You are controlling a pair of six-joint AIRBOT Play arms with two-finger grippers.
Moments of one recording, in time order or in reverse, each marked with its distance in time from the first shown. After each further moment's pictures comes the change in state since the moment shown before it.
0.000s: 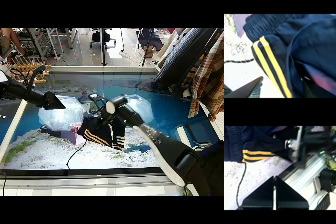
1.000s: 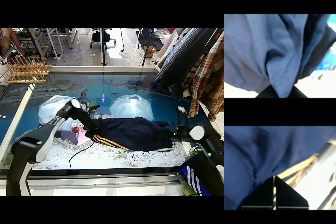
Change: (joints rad) left arm -0.396 -0.517 -0.002 0.094 0.180 -0.002; right arm -0.679 0.857 -1.037 0.016 -0.254 -0.025
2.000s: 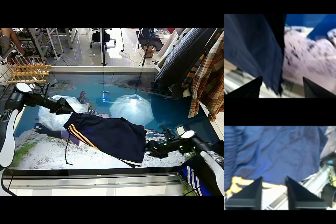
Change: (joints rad) left arm 0.382 0.254 -0.003 -0.109 -0.018 0.031; right arm -0.164 -0.370 -0.177 0.557 0.158 -0.377
